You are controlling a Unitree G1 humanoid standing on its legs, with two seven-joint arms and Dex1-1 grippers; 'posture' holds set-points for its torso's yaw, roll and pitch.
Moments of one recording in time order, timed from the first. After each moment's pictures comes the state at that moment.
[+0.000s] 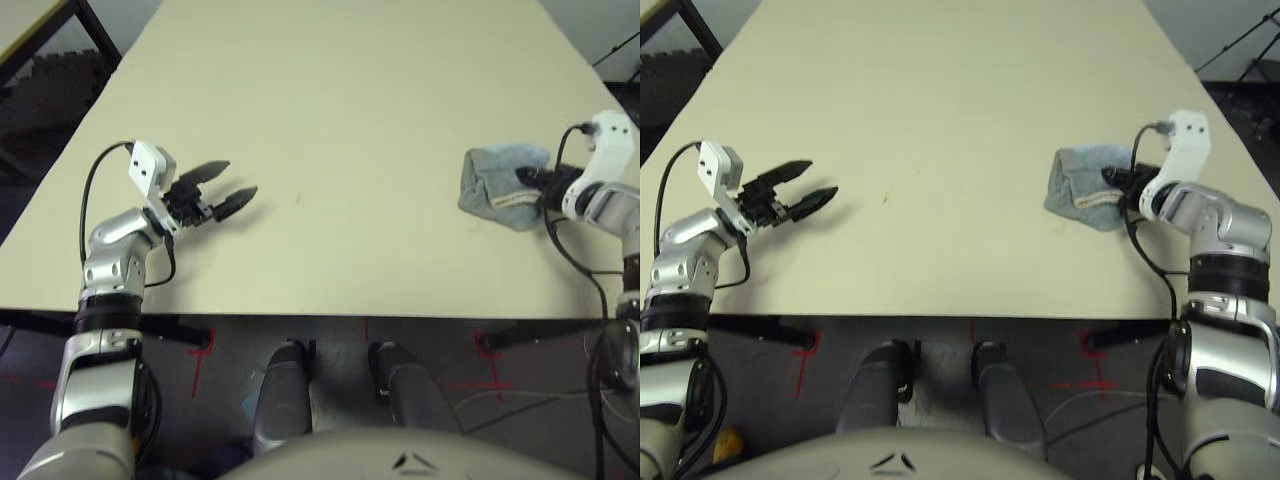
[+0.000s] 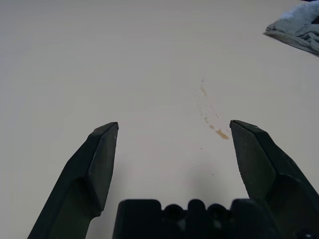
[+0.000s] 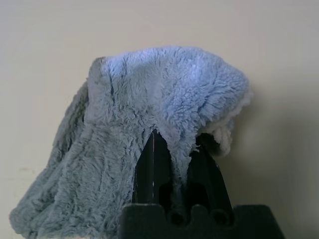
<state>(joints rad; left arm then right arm) -0.48 0.61 0.19 0.52 -0.40 0.00 -1.06 -0.61 -0.65 -0.32 0.50 0.40 0.80 0.50</state>
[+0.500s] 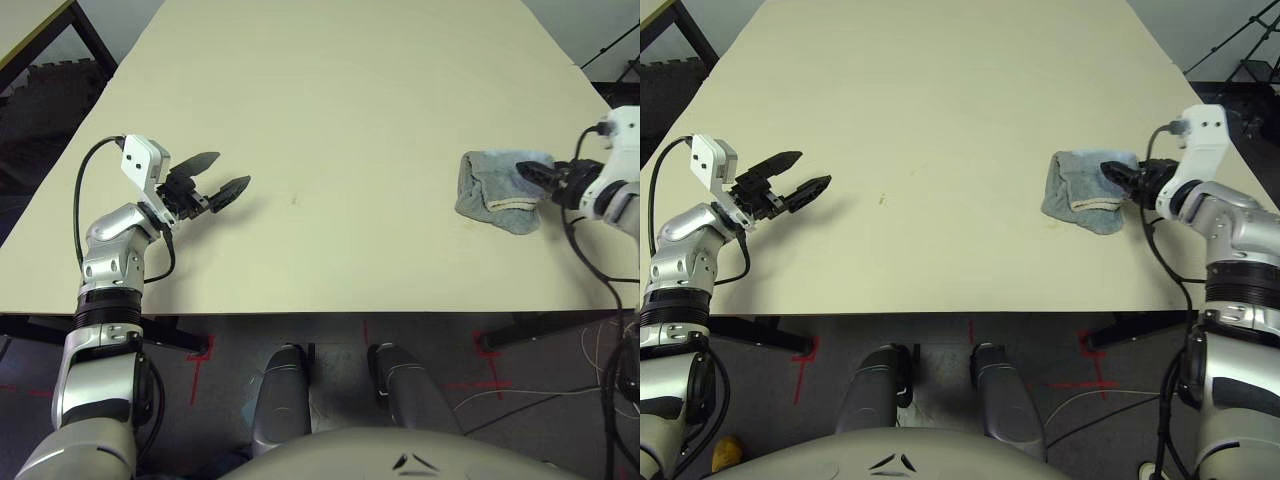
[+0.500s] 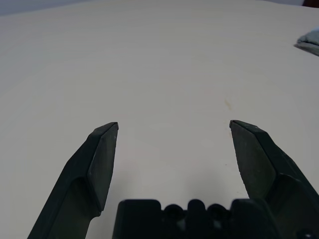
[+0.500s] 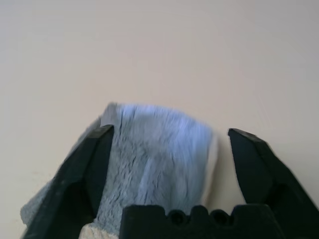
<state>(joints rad) -0.50 0.61 0.24 0.56 -0.39 -0.03 -0.95 -0.59 -0.76 -0.39 0.49 0.42 0.57 0.68</state>
